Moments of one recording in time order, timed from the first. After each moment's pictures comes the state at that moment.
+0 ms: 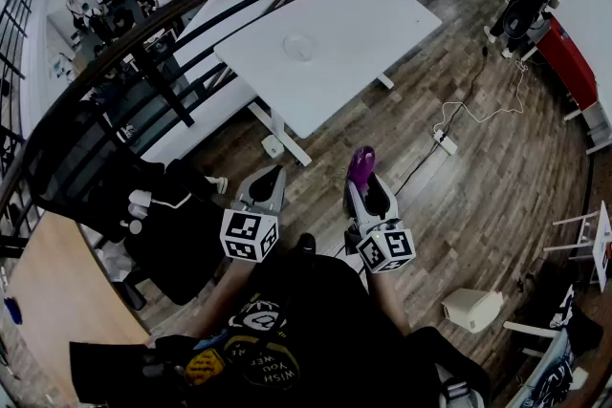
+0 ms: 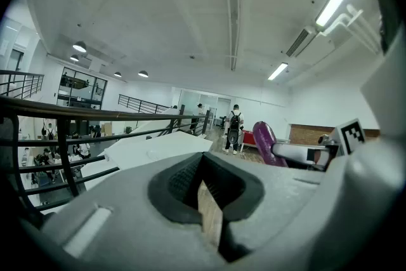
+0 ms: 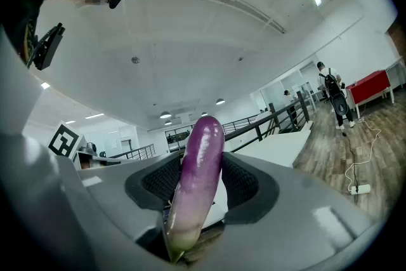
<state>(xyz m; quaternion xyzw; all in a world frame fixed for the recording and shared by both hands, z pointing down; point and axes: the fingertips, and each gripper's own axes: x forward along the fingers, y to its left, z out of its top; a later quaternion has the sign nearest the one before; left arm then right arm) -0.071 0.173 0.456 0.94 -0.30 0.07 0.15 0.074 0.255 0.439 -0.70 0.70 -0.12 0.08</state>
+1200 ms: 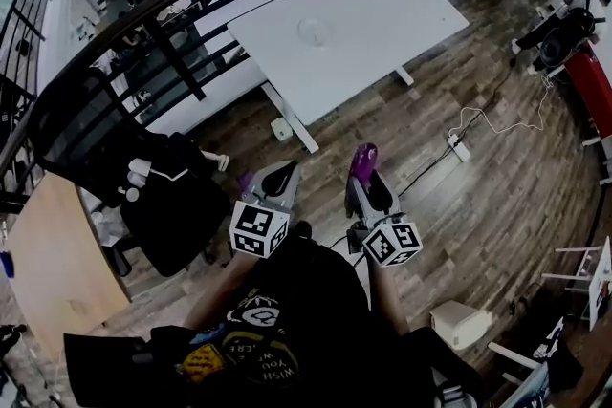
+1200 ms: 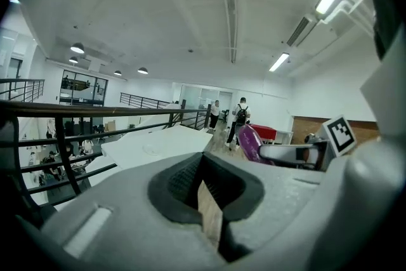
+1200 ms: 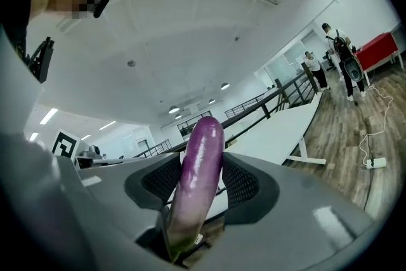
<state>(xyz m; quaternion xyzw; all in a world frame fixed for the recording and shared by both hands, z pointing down) -0.007 0.199 0.474 0.94 -0.31 0.10 0.14 0.126 0.252 0.481 -0.63 0.74 -0.21 0.10</state>
